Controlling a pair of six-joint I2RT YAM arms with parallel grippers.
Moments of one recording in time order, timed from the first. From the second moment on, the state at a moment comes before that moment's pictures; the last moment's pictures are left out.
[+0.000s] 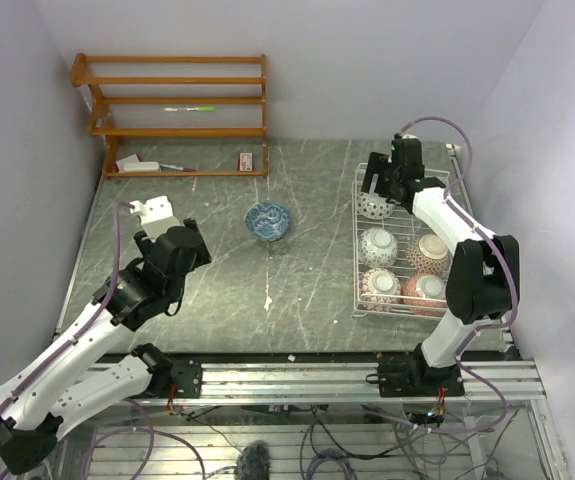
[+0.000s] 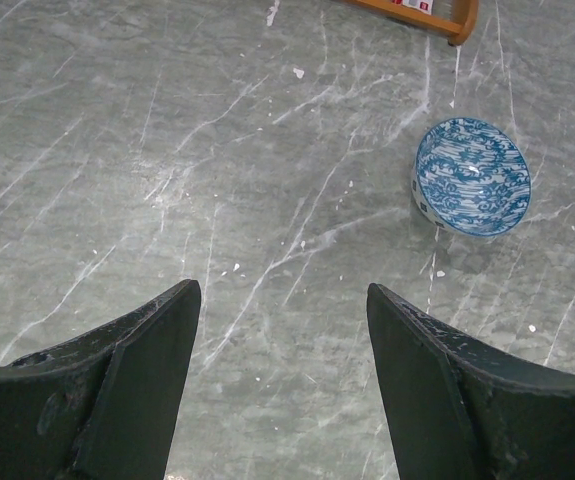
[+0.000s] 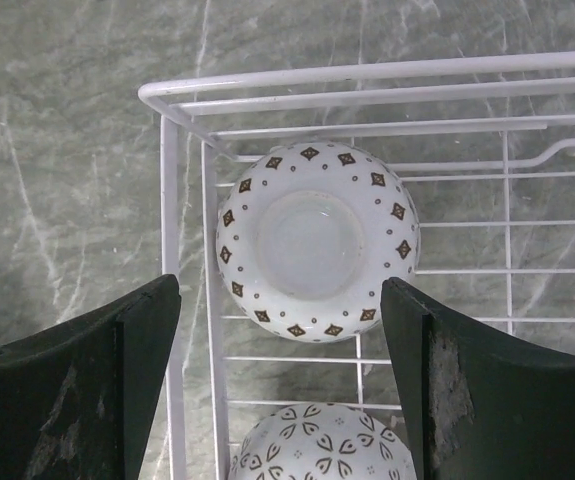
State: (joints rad) left arm -0.71 0.78 0.87 -0.70 -0.75 -0.66; right arm 0.16 1.71 1.30 -0.26 0.12 0.28
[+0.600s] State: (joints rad) left arm -0.71 0.77 0.85 -0.67 -0.71 -0.65; right arm 0.19 1.82 1.33 -0.26 0.34 0.25
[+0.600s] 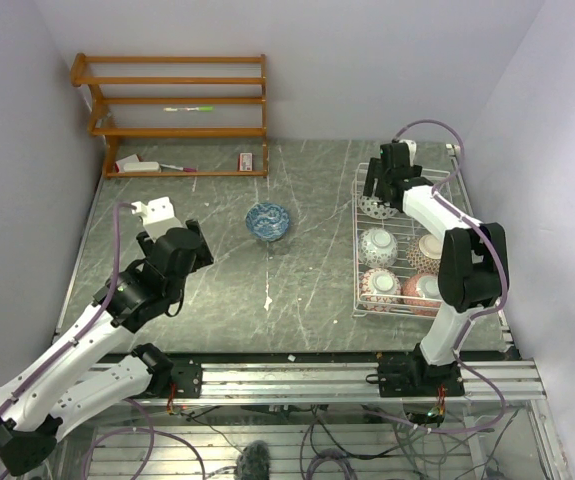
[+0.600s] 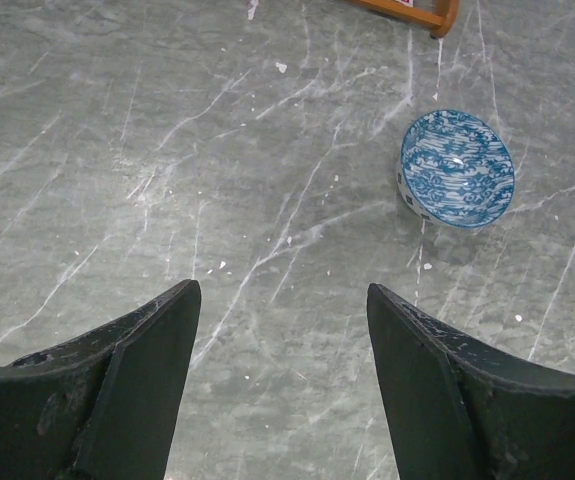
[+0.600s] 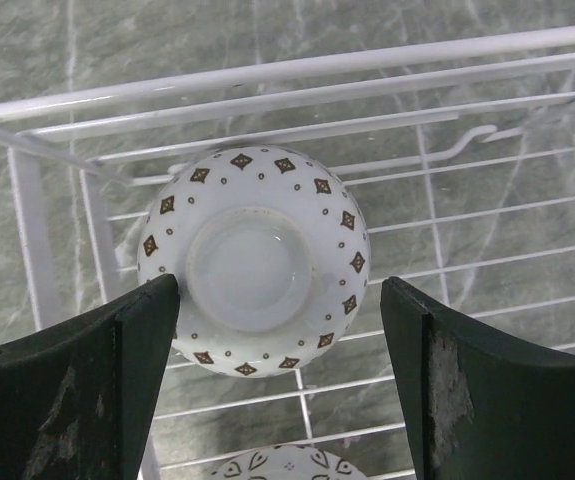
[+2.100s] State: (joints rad) left arm -0.72 0.70 0.88 -0.68 -0.67 -0.63; right arm 0.50 1.70 1.39 -0.14 0.06 0.15
